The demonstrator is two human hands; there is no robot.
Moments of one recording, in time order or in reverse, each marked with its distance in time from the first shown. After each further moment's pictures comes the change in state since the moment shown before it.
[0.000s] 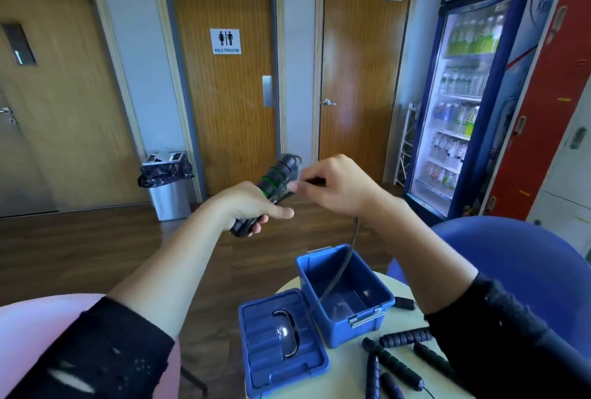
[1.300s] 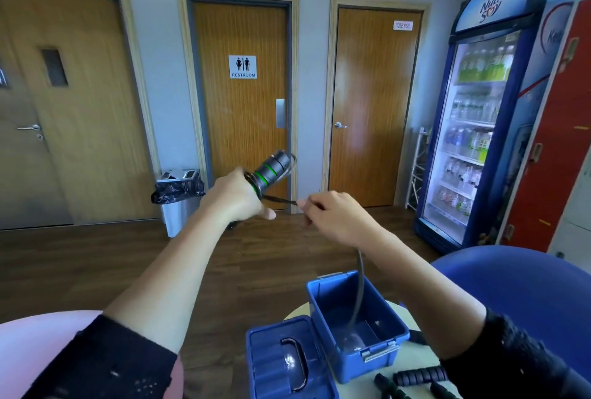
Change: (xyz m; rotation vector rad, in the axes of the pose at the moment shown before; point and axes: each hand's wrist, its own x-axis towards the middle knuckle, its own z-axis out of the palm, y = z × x) left_hand -0.012 0.012 -0.046 0.392 0.506 0.102; right_hand 0.013 -0.029 0.014 0.129 -0.122 0.429
